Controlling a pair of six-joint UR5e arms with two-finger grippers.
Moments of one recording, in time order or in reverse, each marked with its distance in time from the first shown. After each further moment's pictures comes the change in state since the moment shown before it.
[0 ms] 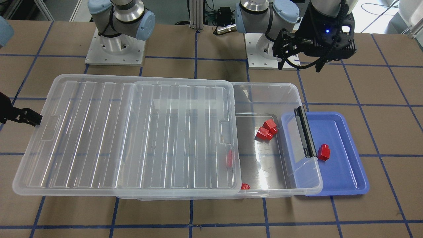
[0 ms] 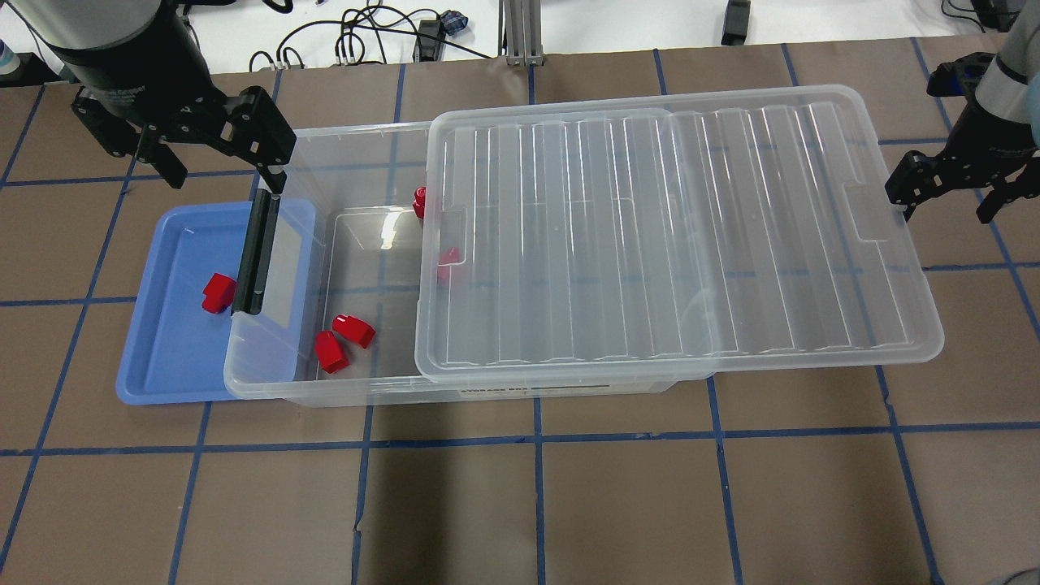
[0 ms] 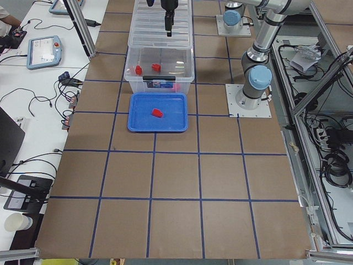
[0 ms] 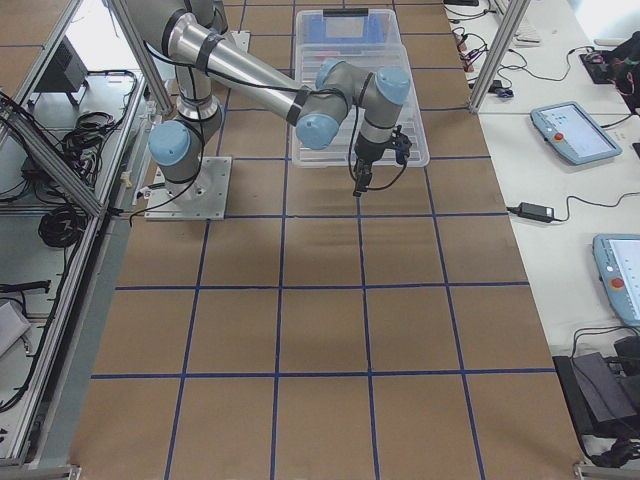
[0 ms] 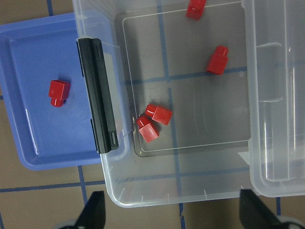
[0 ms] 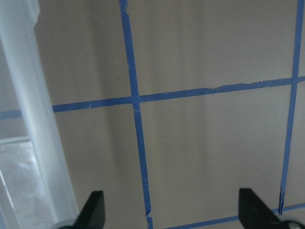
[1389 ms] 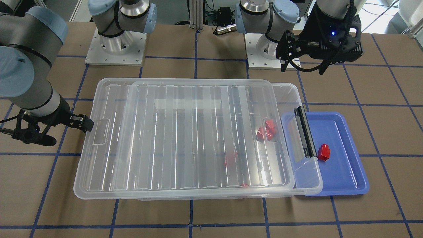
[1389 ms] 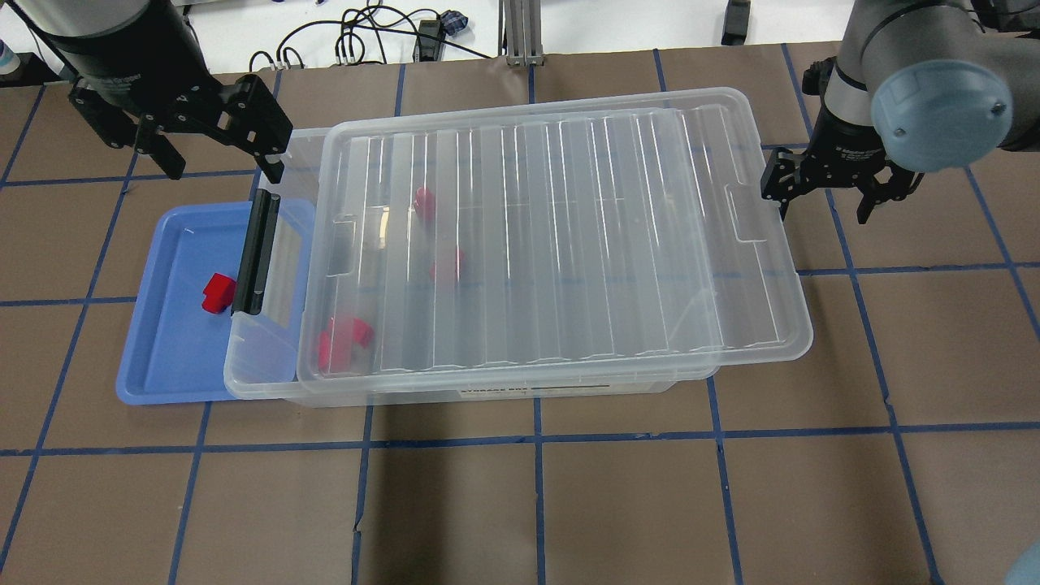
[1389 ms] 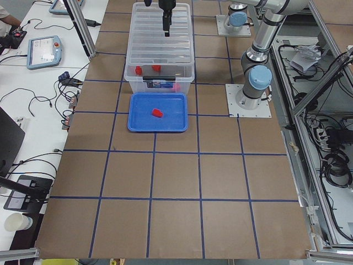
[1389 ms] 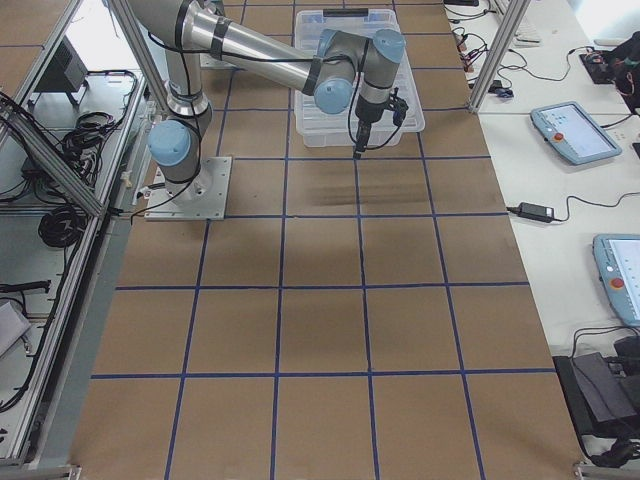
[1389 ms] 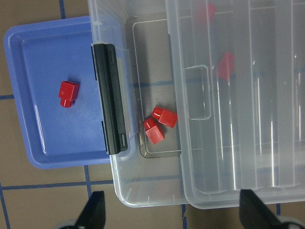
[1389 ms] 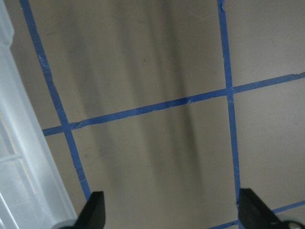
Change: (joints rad) left arm 0.007 -0.010 0.005 0.012 -0.009 0.005; right arm 0.261 0.000 0.003 0.013 0.019 0.365
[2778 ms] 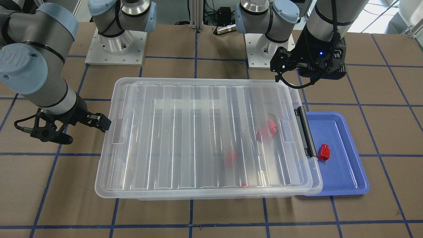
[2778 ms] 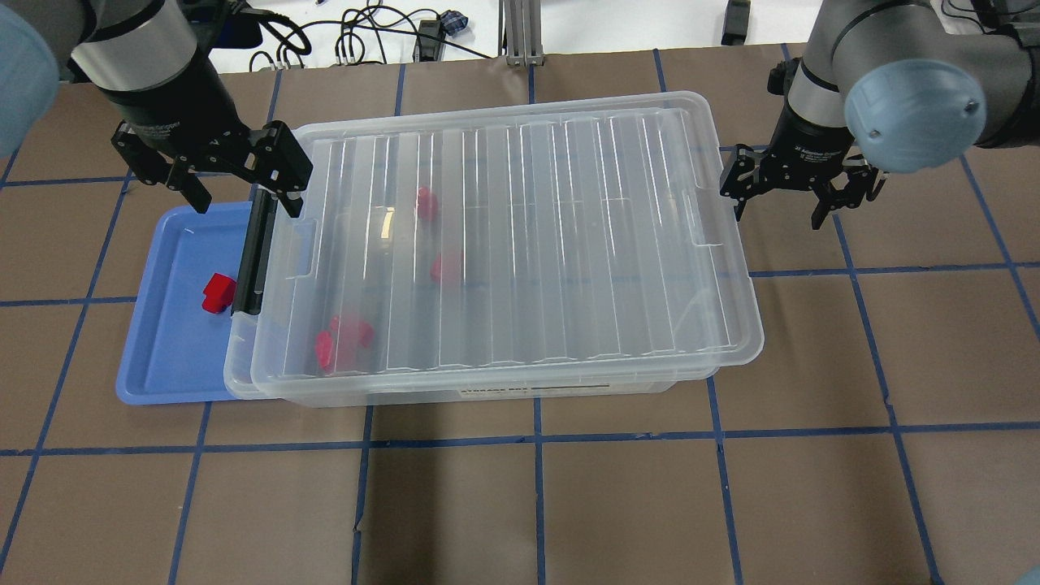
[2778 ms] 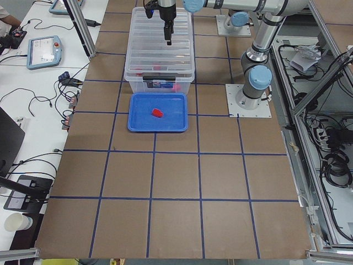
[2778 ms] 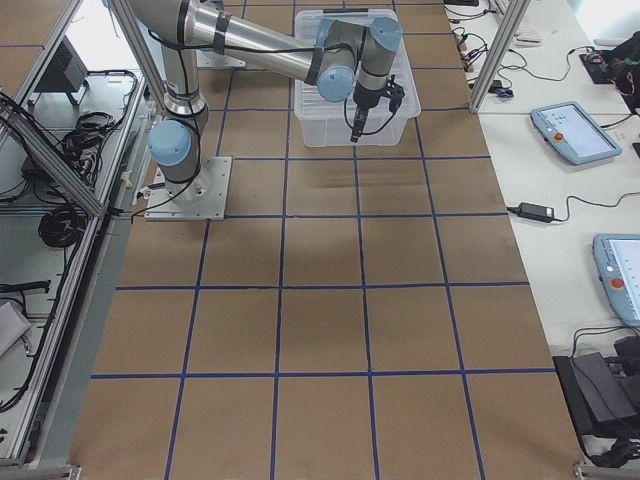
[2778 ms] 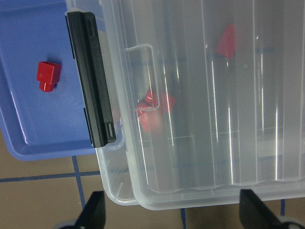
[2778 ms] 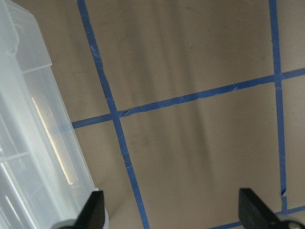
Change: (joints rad) left arm 0.005 -0.007 -0.100 0.085 -0.002 0.007; right arm 0.037 -0.004 -0.010 0.028 0.103 0.054
